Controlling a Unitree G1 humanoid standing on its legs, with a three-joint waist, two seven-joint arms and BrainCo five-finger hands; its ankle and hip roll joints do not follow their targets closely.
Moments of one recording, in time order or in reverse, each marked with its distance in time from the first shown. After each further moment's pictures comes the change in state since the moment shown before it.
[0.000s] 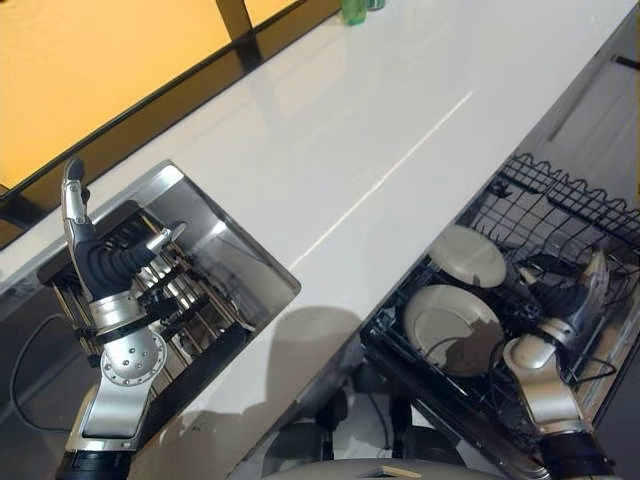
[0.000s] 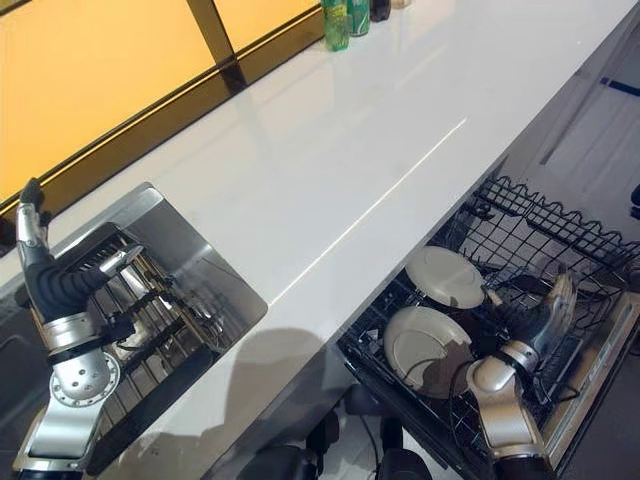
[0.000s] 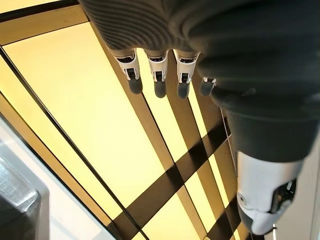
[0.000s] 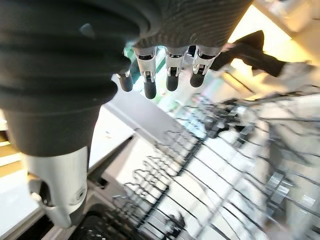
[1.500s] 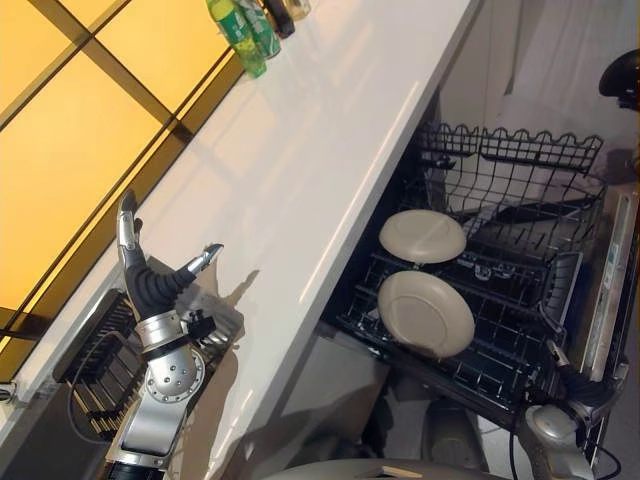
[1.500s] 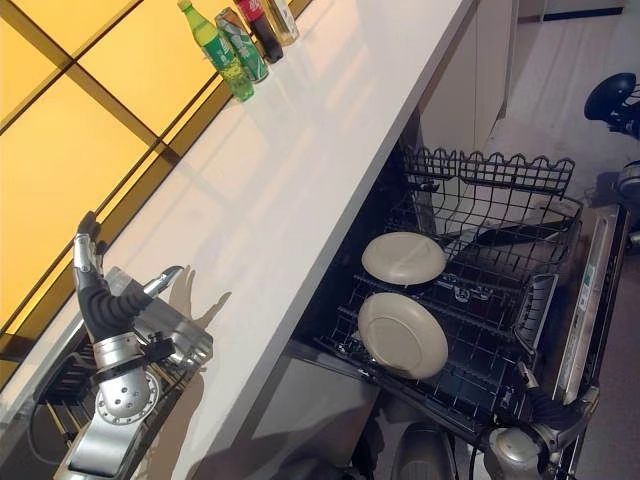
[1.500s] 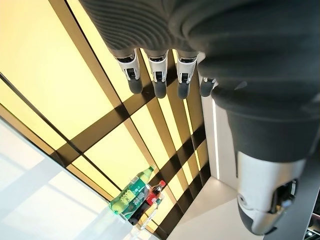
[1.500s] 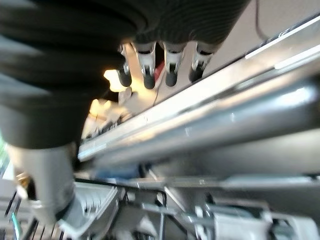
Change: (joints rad) left arm 0.019 -0.089 -0.169 0.013 -0.003 -0.017 0.079; right arm 0.147 0.005 -0.023 0.345 0.400 -0.326 0.023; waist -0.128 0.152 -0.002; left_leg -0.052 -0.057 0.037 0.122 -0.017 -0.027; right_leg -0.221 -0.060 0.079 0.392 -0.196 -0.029
